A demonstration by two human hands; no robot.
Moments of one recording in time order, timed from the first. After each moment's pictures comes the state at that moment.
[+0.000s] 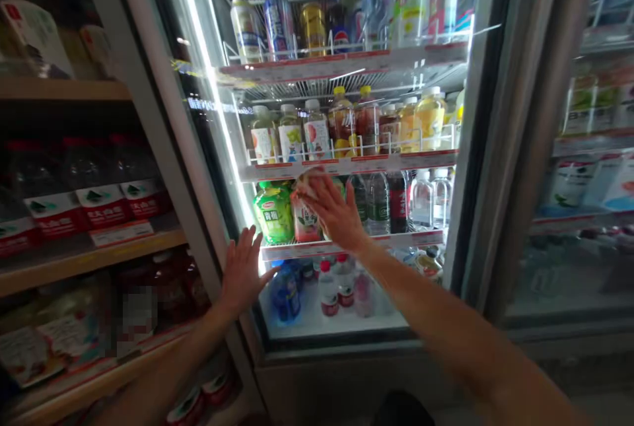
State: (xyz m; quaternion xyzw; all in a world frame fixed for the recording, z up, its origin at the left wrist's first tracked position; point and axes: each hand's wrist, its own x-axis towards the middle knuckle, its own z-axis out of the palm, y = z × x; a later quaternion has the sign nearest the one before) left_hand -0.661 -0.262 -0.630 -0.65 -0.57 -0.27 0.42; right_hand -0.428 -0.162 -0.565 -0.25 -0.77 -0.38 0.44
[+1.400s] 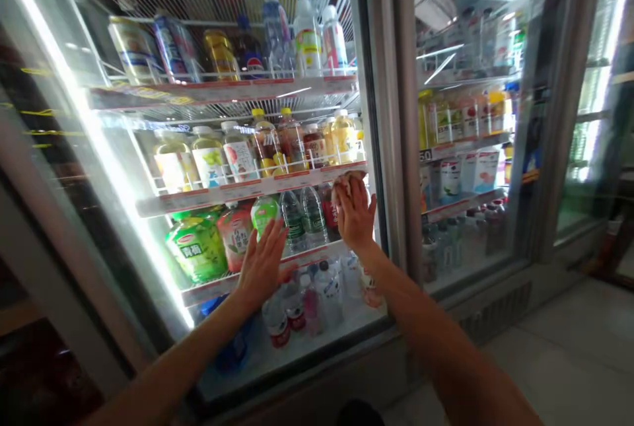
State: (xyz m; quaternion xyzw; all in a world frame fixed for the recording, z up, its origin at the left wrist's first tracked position) left_hand -0.499 -0.188 -0.585 -0.76 -0.41 -0.24 0.44; right_hand -0.269 -0.113 -0.587 -0.47 -0.59 -0.36 0.55
